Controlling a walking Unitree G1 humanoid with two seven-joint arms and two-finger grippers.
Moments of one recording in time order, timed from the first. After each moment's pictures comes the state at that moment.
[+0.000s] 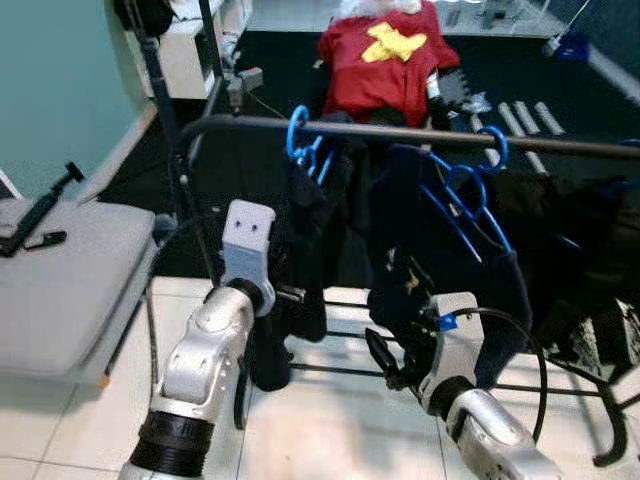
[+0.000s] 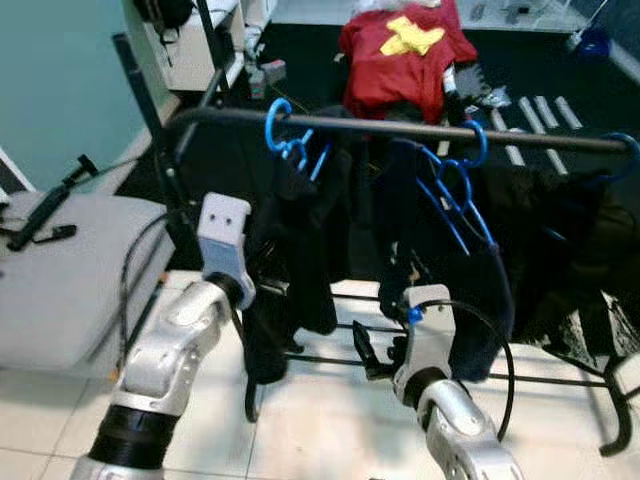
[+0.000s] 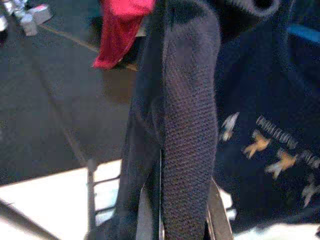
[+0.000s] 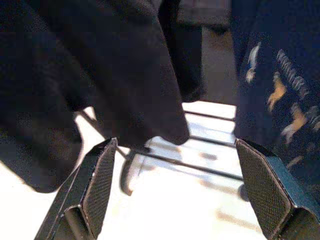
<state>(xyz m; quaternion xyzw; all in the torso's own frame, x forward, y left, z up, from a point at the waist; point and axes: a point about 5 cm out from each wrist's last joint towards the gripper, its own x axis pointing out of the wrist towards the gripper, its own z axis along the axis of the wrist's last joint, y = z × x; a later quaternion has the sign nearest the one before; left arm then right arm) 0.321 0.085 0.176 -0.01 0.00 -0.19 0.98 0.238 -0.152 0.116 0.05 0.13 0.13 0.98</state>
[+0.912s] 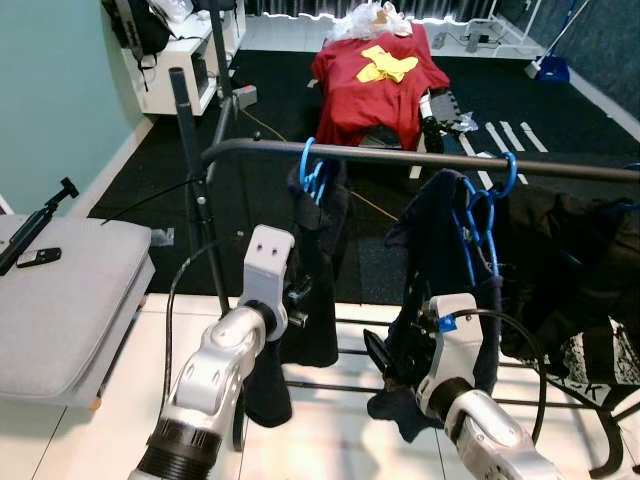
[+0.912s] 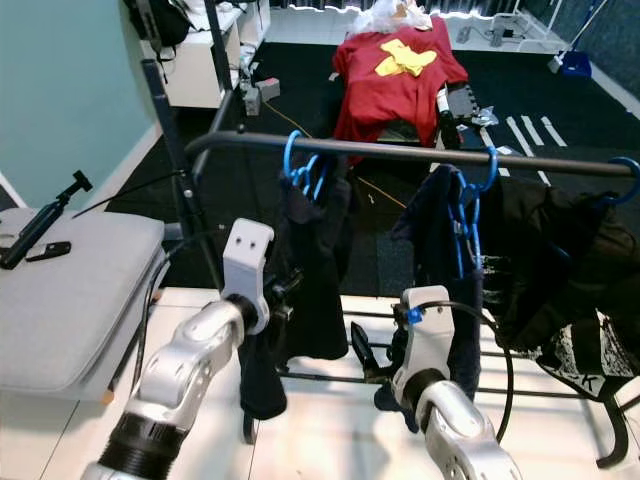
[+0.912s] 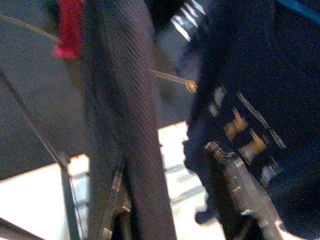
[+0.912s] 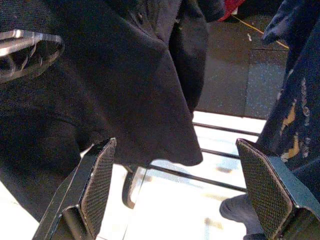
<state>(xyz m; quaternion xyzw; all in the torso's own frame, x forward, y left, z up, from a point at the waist) 0.306 0.083 0.140 -0.01 0.05 -0.26 0.96 0.238 -0.150 0.116 0.05 0.13 0.13 0.98</state>
